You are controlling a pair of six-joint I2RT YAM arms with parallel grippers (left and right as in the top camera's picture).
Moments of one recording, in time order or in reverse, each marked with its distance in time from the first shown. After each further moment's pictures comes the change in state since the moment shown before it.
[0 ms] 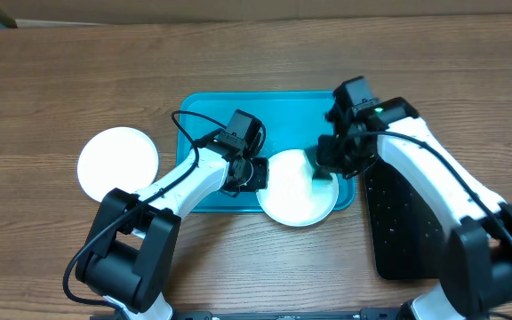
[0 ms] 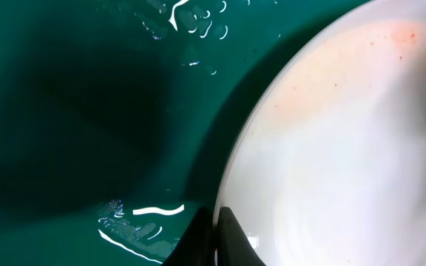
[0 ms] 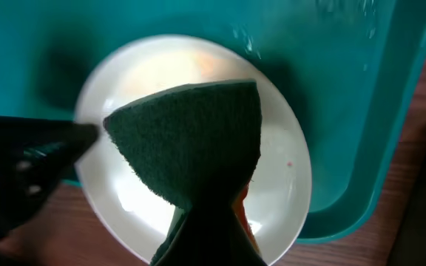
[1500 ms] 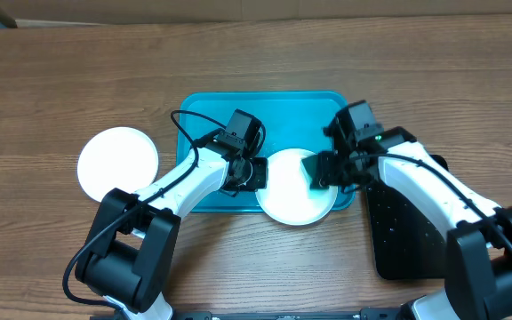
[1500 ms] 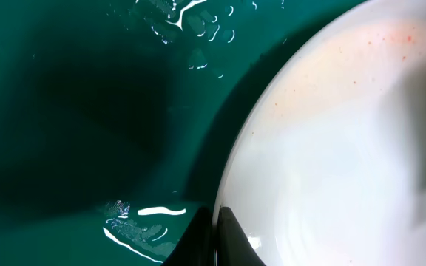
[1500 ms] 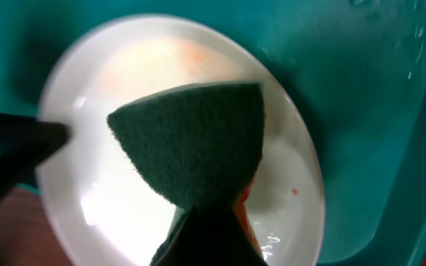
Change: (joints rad) left arm 0.002 0.000 0.000 0.000 -0.011 0.000; right arm 0.000 -0.045 -0.230 0.267 -0.035 -0.035
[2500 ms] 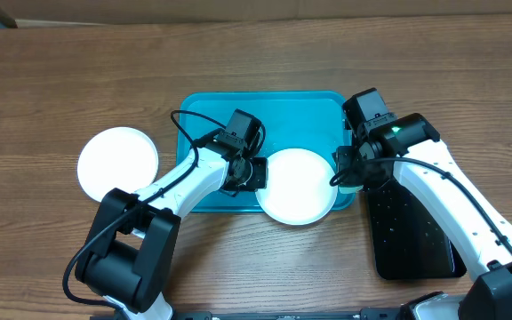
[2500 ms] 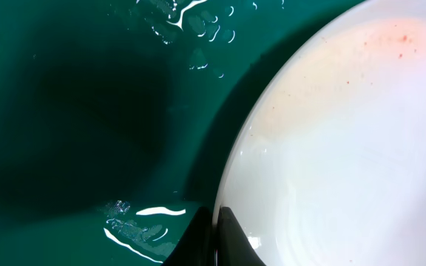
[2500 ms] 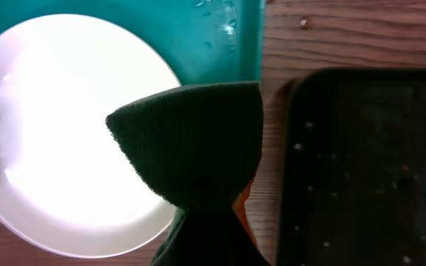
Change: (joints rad) left arm 0.000 0.000 0.000 0.000 0.000 0.000; right arm 0.022 -0.117 0.138 -0.348 0.347 0.036
